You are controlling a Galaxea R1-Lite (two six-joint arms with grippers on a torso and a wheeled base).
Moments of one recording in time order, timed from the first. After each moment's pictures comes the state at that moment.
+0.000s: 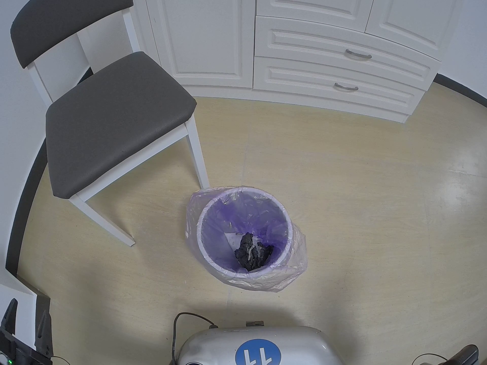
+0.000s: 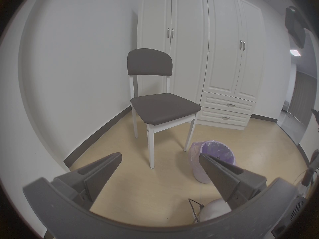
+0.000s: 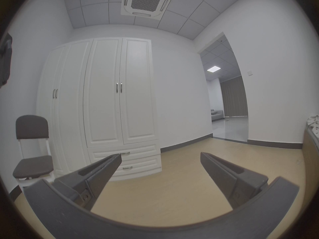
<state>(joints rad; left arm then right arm) 0.00 0.01 -0.02 -0.02 0.08 -0.10 0.00 0.01 -0.02 -0.57 -0.49 0.05</state>
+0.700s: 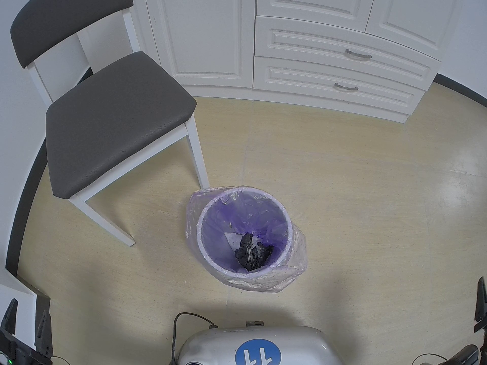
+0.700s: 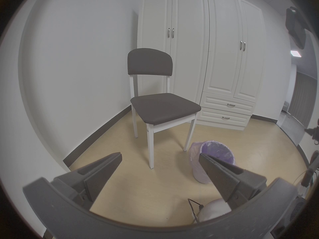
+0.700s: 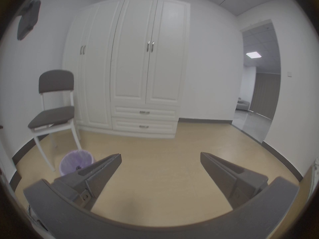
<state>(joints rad) 0.00 0.01 -0.02 -0.02 0.08 -0.10 0.00 0.01 -0.02 -0.21 -0.24 -0.05</state>
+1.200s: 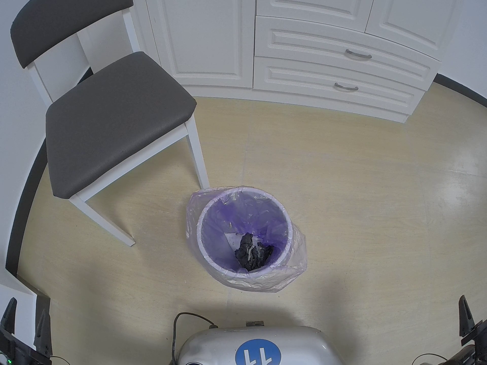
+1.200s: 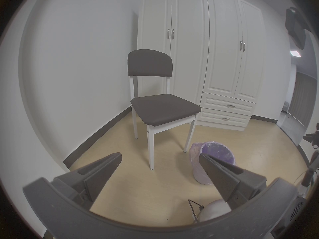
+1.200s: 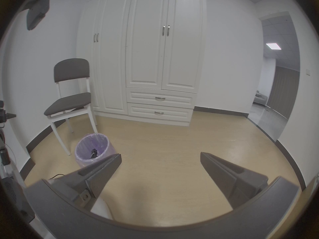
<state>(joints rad) 0.00 0.01 -0.02 -0.03 0.08 -0.10 0.00 0.01 -0.02 -0.07 -0.09 -0.07</state>
